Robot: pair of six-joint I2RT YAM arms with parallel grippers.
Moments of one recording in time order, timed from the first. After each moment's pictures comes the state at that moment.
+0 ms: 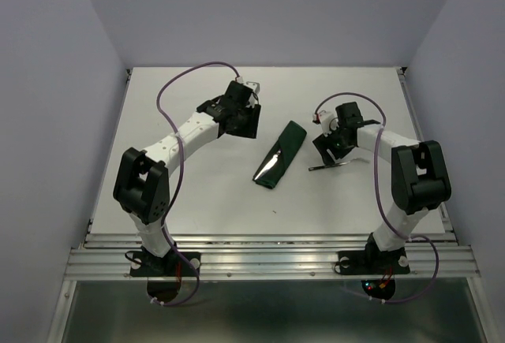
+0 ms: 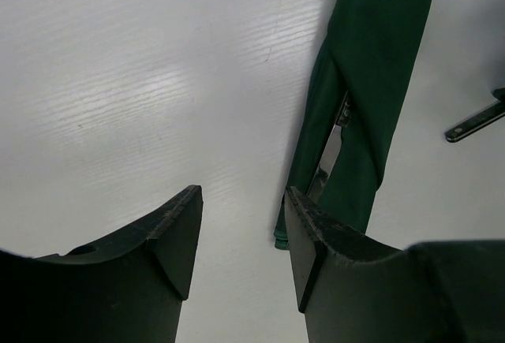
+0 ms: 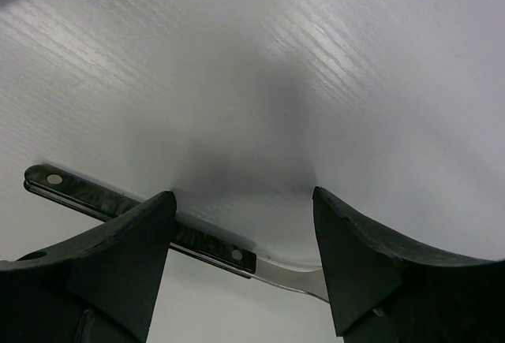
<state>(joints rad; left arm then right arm) -0.59 1.74 1.45 -0.58 -0.02 -0.30 0.19 1.74 1.07 -0.45 -0.17 -0.45</state>
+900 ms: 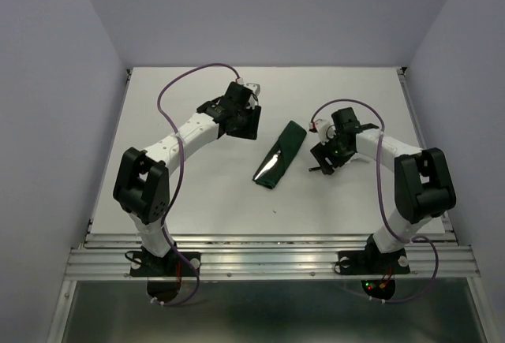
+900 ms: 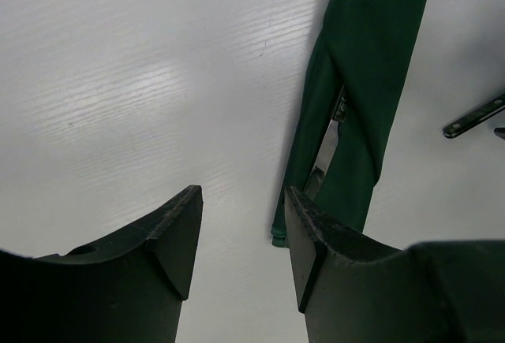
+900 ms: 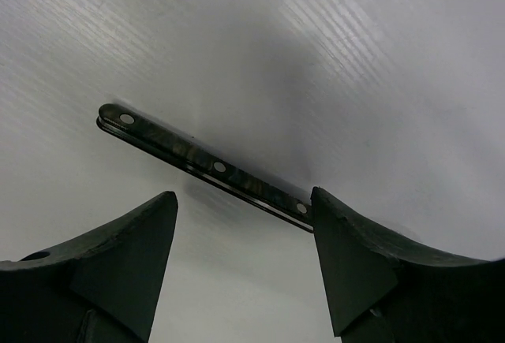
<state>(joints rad) -0.59 1.74 1.43 -0.58 0.00 -0.30 0.24 1.65 1.02 -0.55 -0.18 -0.44</state>
